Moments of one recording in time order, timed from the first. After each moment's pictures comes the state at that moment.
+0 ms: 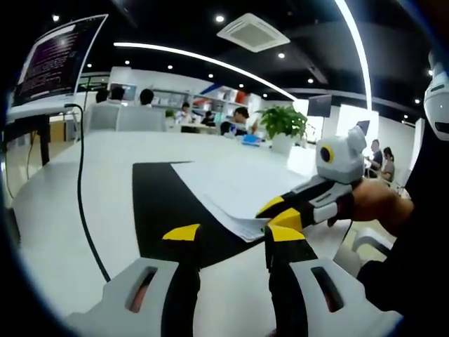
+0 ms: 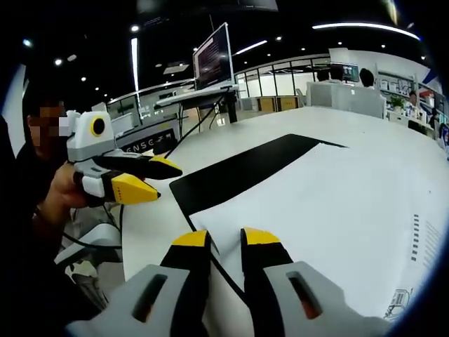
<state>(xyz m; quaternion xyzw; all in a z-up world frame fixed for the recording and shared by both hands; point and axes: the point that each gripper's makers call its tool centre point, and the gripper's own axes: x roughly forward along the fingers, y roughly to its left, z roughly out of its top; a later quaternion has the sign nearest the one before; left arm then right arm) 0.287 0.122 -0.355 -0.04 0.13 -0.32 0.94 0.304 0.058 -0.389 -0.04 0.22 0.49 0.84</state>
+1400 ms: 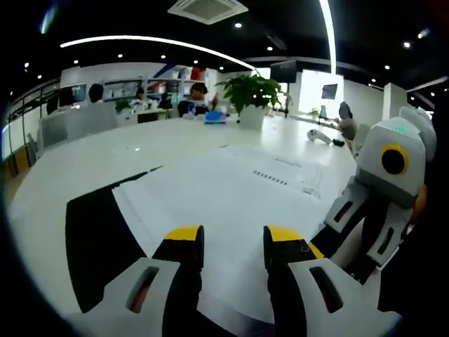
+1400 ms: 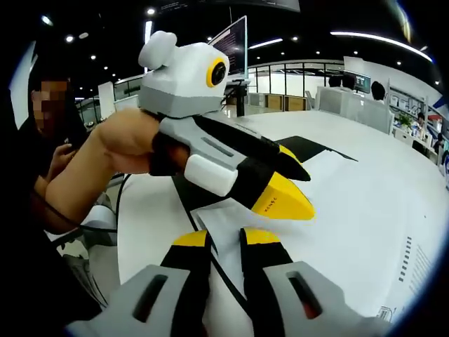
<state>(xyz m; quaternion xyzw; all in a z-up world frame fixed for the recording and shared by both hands) 0.383 0.020 -0.367 0.05 0.18 -0.45 0.88 0.299 0.059 -0.391 -0.10 0.21 0.50 0.83</state>
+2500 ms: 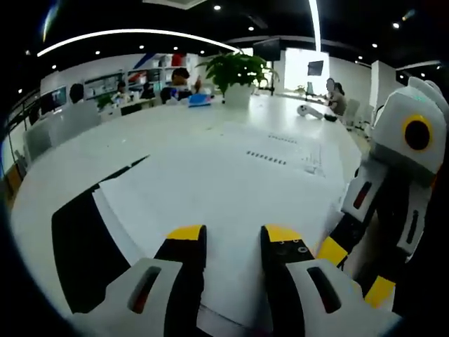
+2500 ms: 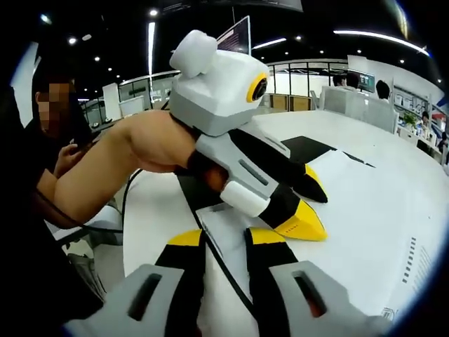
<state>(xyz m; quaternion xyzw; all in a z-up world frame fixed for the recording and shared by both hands) 0.379 -0.005 -0.384 0.12 0.21 -0.48 0.84 0.297 0.062 -0.390 -0.09 0.22 0.52 0.82</state>
